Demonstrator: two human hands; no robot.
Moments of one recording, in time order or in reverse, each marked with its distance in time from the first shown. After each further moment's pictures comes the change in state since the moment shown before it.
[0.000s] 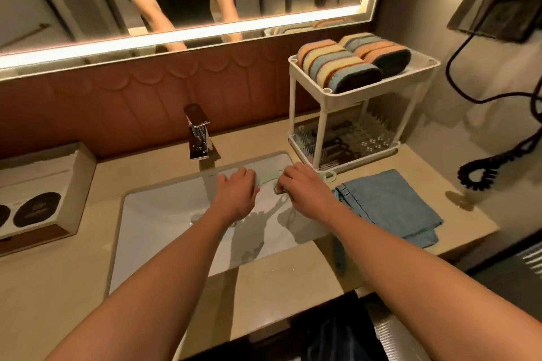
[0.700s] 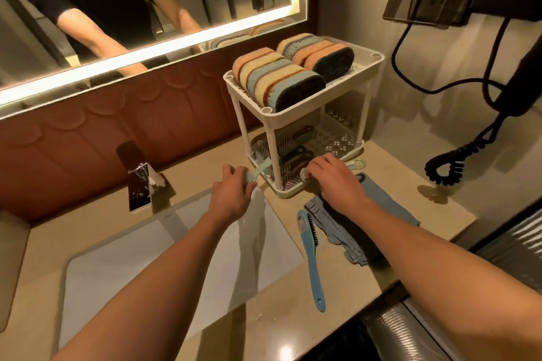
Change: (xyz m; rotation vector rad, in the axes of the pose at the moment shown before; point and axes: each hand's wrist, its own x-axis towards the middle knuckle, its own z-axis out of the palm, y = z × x) left_hand 0.099 0.072 0.001 -0.267 -0.036 -0.021; right_hand -0.042 0.141 -0.022 -0.002 0.081 0.321
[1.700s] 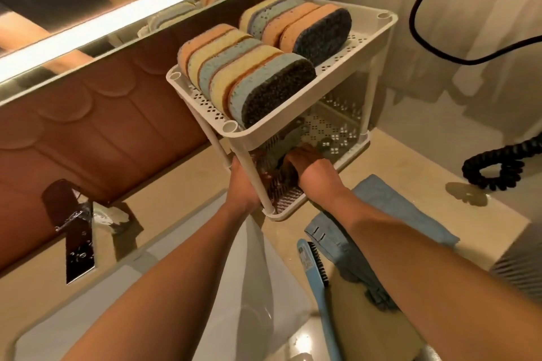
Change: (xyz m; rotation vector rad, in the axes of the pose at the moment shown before) left_hand 0.108 0.036 0.060 -0.562 0.038 0.152; right_hand 0.090 0.032 0.074 0.206 -0.032 0.216
